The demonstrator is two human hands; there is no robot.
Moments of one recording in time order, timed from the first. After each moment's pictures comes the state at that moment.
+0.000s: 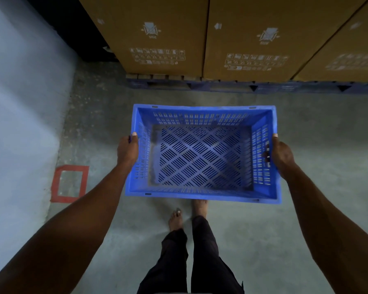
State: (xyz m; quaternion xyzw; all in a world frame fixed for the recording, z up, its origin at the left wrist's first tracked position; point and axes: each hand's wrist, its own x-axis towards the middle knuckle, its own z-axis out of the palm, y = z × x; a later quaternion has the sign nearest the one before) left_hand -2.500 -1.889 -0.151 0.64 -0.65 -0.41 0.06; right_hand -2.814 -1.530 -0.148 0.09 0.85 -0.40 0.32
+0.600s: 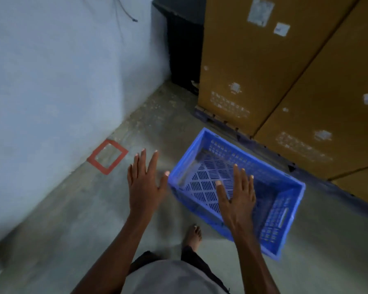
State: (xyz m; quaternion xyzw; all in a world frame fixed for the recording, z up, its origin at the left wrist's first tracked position) left_hand -2.353 -1.707 0.041 0.63 -0.75 -0.09 0.19; right_hand -2.584 -1.605 0.046 -0.44 0.81 -0.31 0.22
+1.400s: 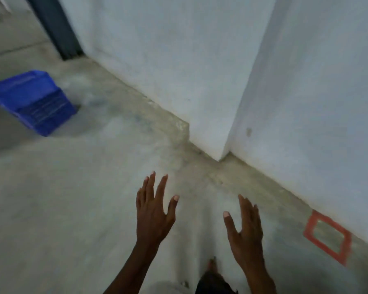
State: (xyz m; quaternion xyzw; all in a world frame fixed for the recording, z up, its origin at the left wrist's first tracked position) left_hand -1.891 -1.127 0.093 0.95 -0.04 0.10 0.30; right_hand -1.967 -1.360 0.081 -0.90 0.19 -0.07 0.38
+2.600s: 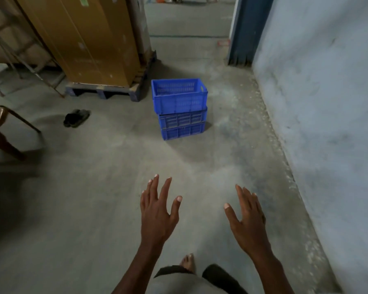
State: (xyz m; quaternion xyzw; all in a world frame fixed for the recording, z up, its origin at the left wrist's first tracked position) left_hand -1.253 -0.572 0.076 0.87 0.37 0.19 0.26; right_hand -1.103 -0.775 0.085 -0.90 -0.25 0.12 0.34
